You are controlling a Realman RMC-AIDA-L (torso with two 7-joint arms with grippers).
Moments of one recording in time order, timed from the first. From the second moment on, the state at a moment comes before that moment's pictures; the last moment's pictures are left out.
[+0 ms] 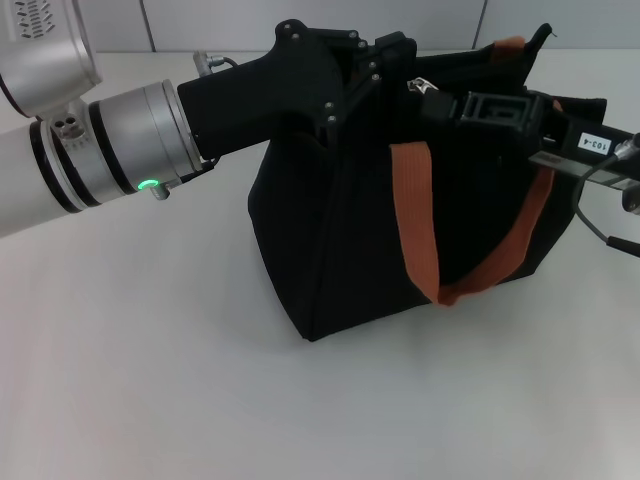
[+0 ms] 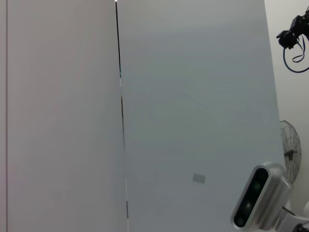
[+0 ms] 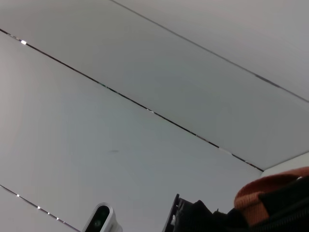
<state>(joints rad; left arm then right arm) -0.60 -2.08 1.34 0.57 1.08 1.39 -0.98 0.56 2.03 -0.92 -0.45 -1.44 -1.63 2.04</state>
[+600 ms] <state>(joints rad) -0.60 -2.08 1.34 0.57 1.08 1.39 -0.98 0.55 2.02 -0.91 -0.42 -1.44 -1.62 2.04</state>
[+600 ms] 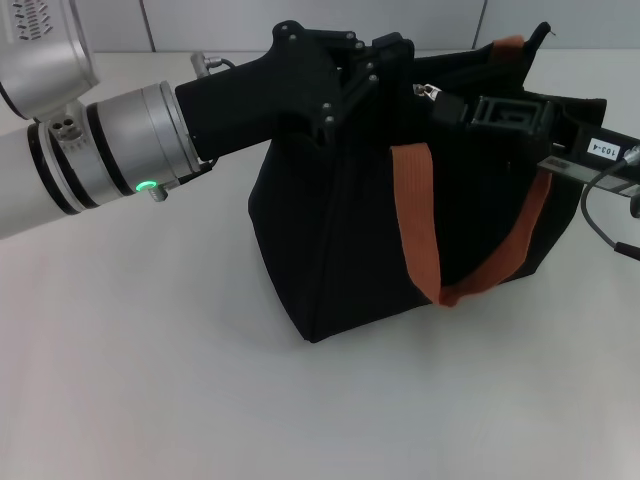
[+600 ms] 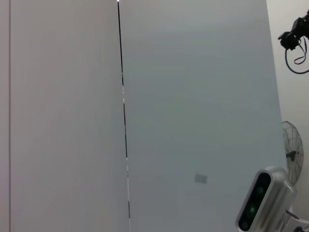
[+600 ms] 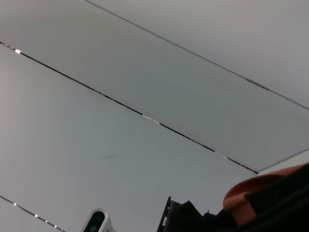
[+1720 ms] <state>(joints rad) -0.56 -2.07 1.33 0.60 1.06 1.41 -0.98 0.47 2.02 -0.84 -0.42 -1.44 -1.57 2.03</state>
